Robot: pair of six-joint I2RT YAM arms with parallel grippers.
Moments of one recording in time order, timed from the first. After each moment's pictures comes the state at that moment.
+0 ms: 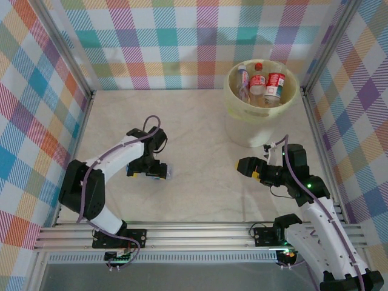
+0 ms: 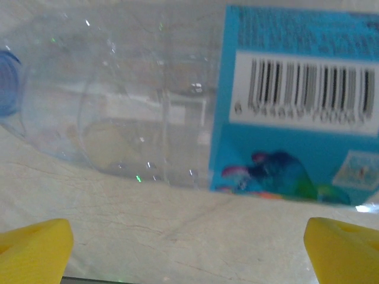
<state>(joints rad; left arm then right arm) -0.46 1.59 1.13 -1.18 -0.10 -0.43 0.24 0.68 0.70 -0.73 -0.66 0.65</state>
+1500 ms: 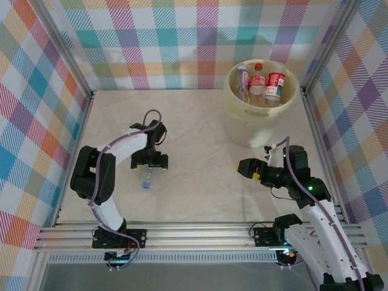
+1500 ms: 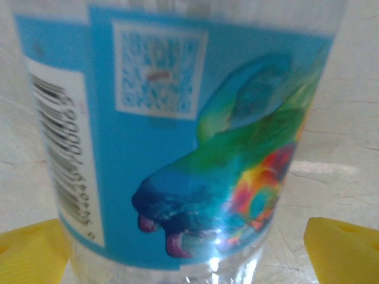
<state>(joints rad) -0.37 1.75 1.18 -1.02 -0.09 -0.43 0.24 0.66 0.70 -0.74 -0.66 0.65</state>
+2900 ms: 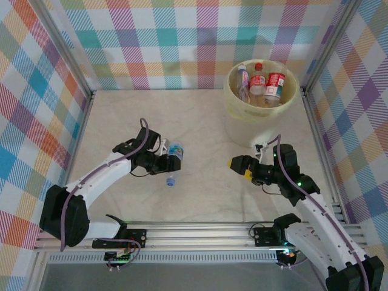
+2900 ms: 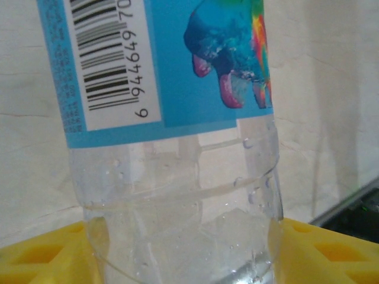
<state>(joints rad) -0.48 1.30 0.90 -0.67 0.43 -0.51 0.36 0.75 0.59 -0.46 -0.67 0.83</state>
